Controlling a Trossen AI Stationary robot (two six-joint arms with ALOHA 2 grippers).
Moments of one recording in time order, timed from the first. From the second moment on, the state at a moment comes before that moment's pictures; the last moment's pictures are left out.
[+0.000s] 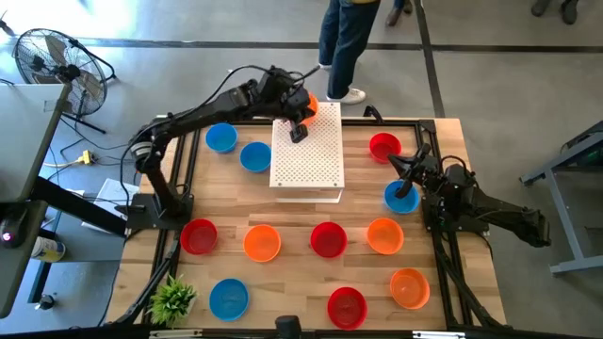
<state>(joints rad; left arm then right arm) 0.49 1.70 1.65 -0.45 0.07 0.22 -0.37 0.03 0.02 0.14 0.18 0.05</state>
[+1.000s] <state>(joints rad) 0.56 1.75 1.61 -0.68 0.08 0.52 -0.37 0.05 0.02 0.14 0.15 0.04</state>
